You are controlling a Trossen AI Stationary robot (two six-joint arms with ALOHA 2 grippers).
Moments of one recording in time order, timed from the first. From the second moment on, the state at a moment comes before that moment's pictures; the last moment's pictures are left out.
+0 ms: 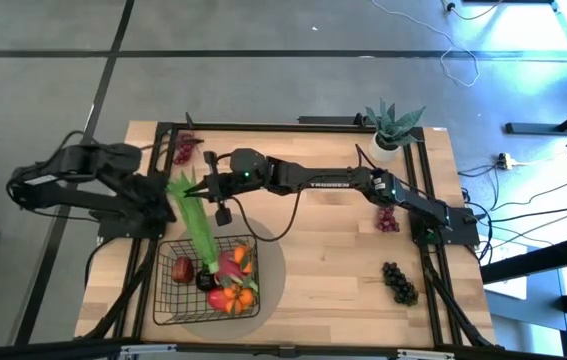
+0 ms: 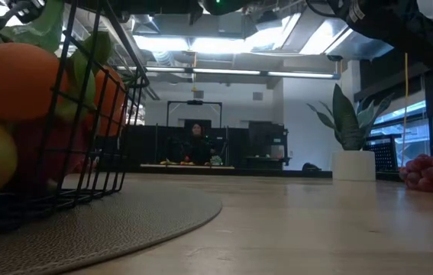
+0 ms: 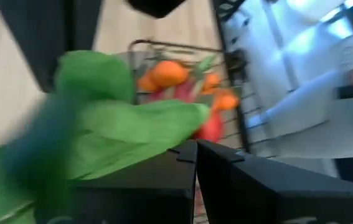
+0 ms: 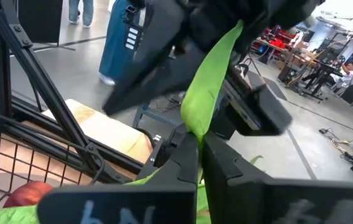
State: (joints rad) left arm 0.04 0.57 1.00 -1.08 0.40 -0.26; right arm -0.04 2.45 2.36 0.00 -0.25 -0.37
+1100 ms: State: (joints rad) left arm -0.06 0.60 0.89 -1.08 0.12 -0.34; right arm -0.04 2.45 2.36 -0.12 -0.31 -0.34
